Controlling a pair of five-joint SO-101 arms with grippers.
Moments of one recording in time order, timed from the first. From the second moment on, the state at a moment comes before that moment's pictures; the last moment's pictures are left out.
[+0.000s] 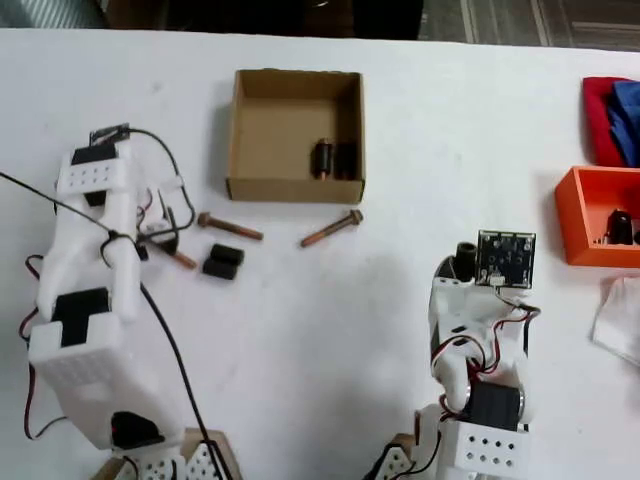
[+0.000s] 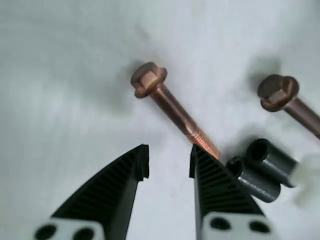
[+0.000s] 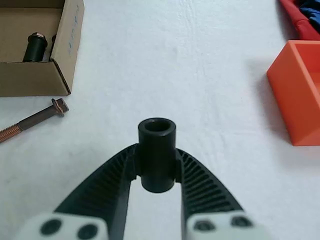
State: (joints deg) left arm -19.0 18.2 3.9 78.5 11.7; right arm 6.2 -90.8 81.8 50.6 7.3
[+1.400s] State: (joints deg) left arm -21.9 27.2 2.6 65.0 34.2; right arm 6.2 -90.8 81.8 50.6 7.3
